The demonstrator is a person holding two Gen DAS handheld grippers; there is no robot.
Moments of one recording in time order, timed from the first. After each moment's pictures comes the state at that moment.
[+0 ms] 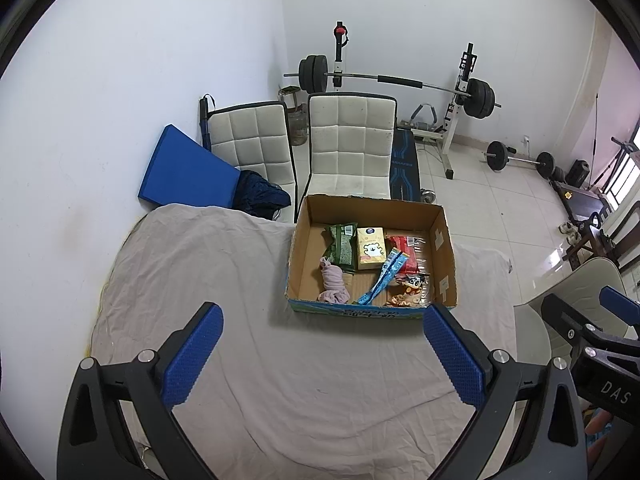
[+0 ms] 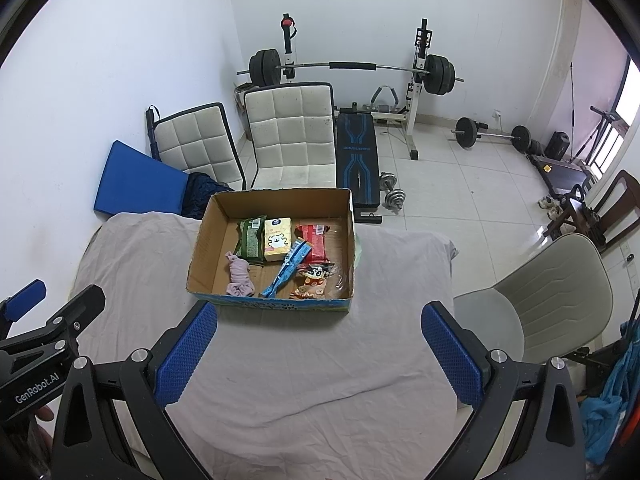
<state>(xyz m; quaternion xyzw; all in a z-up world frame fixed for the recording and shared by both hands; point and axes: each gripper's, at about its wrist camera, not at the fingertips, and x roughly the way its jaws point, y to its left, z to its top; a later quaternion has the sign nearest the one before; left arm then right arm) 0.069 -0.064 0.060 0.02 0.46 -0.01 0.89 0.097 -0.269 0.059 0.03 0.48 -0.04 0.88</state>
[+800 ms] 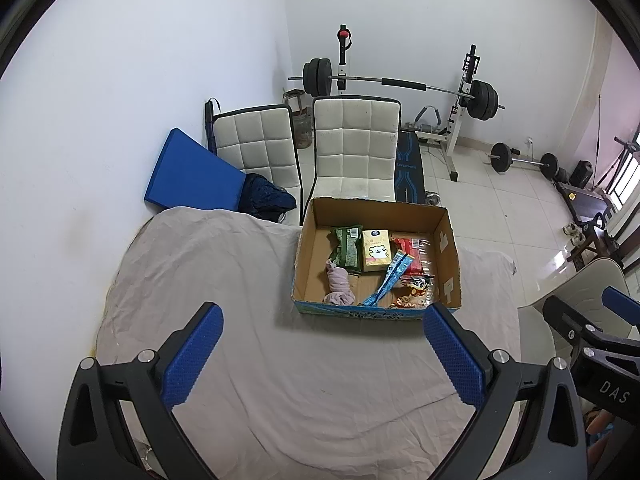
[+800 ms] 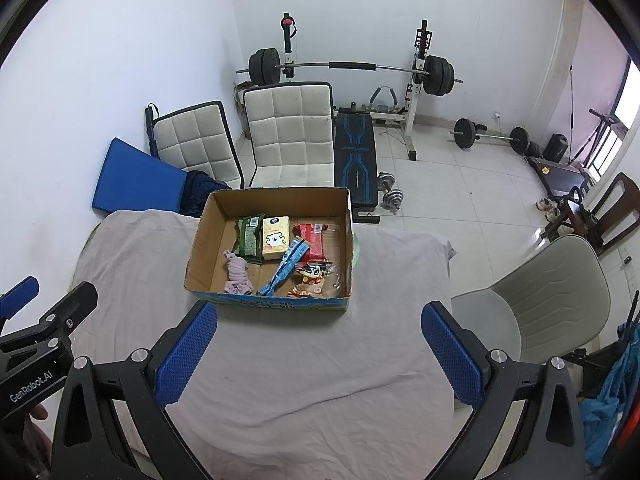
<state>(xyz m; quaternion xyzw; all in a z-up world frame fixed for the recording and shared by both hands) 0.063 -0.065 0.065 0.02 0.45 0.00 0.89 0.092 -0.271 0.060 0.02 0.48 -0.04 0.88</state>
